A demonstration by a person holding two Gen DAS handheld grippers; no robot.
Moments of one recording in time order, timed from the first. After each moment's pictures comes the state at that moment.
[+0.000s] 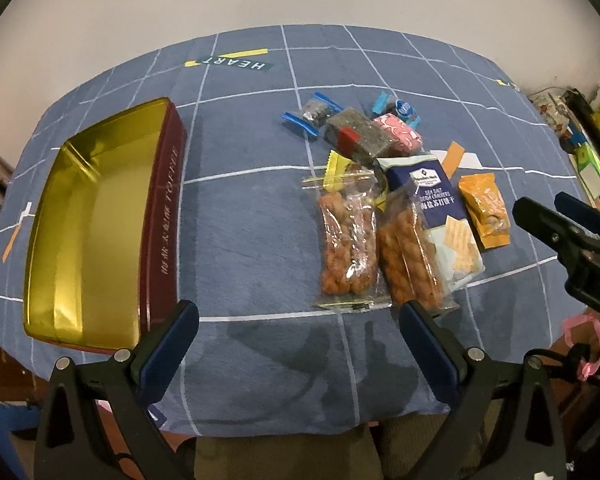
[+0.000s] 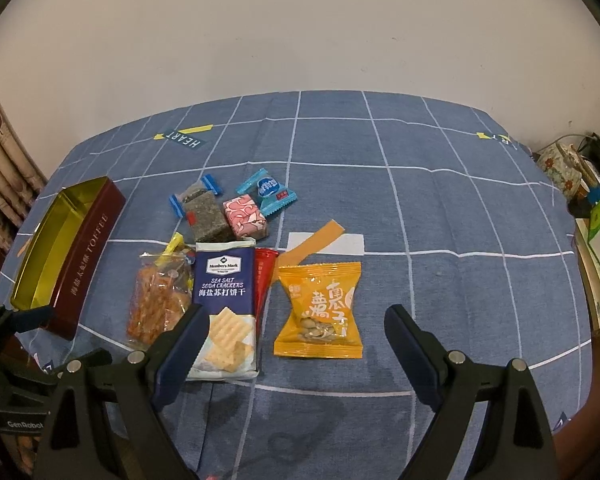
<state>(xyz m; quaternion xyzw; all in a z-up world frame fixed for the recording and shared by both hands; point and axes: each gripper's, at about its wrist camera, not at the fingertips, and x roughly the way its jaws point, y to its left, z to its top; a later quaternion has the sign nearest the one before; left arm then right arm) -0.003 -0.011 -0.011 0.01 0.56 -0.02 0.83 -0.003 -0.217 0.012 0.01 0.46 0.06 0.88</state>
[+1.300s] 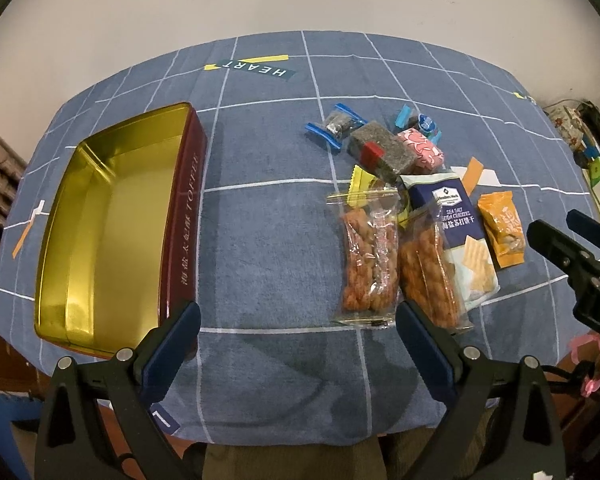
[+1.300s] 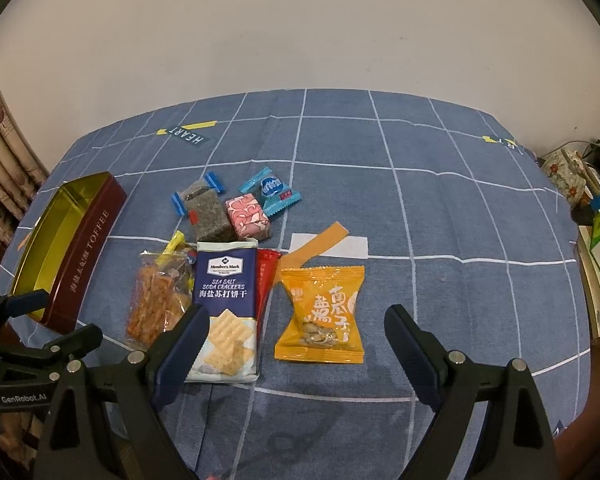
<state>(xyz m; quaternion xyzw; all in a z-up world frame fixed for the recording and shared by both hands) 0.006 -0.002 -0.009 0.01 0.56 0.00 0.83 0.001 -0.214 0.010 0.00 0.47 0.07 0.88</state>
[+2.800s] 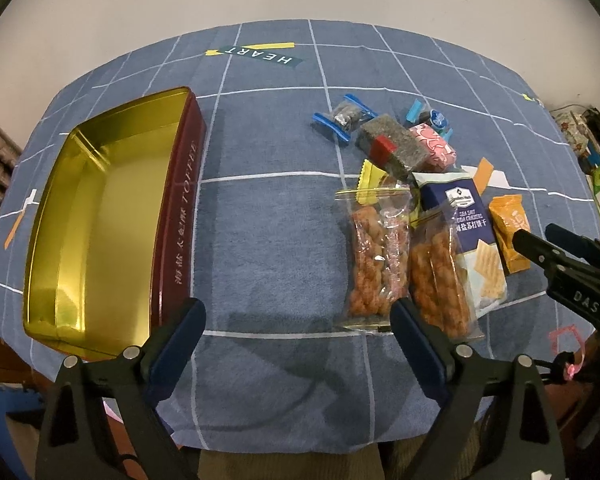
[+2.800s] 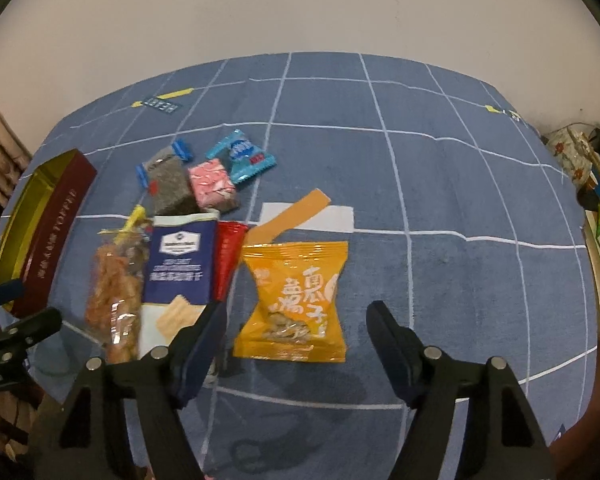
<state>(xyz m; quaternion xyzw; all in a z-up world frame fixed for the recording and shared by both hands) 0.015 0.006 -0.021 0.00 0.57 0.00 0.82 0.025 -0.230 -0.029 0.00 0.52 0.06 0.85</state>
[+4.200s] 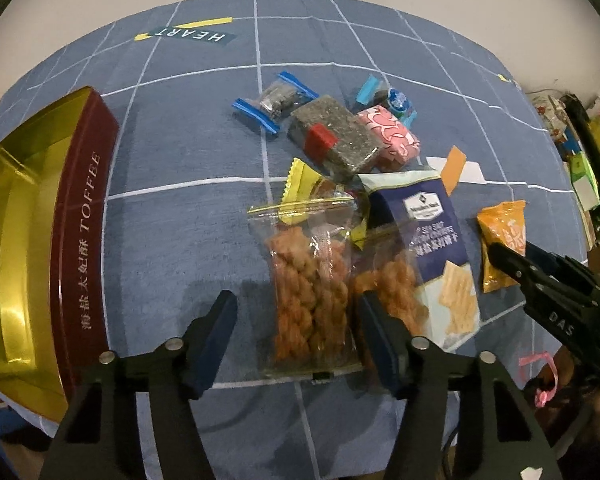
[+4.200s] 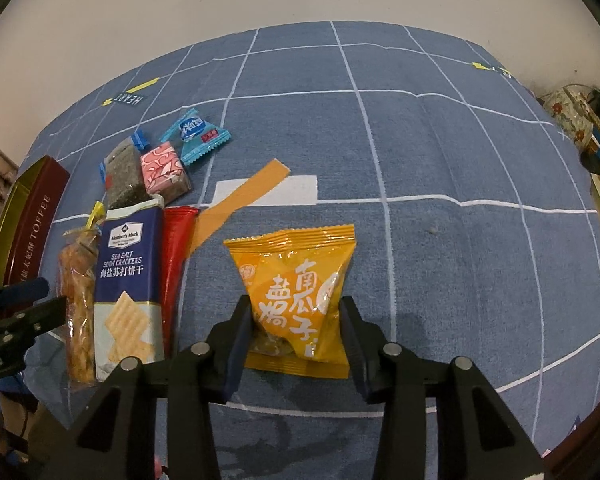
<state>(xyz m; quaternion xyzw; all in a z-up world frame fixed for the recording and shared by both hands) 0.056 -0.027 -0.049 -0.03 0.60 -0.07 0.79 0.033 -0.255 -0.053 0.03 0.54 0.04 0.84</state>
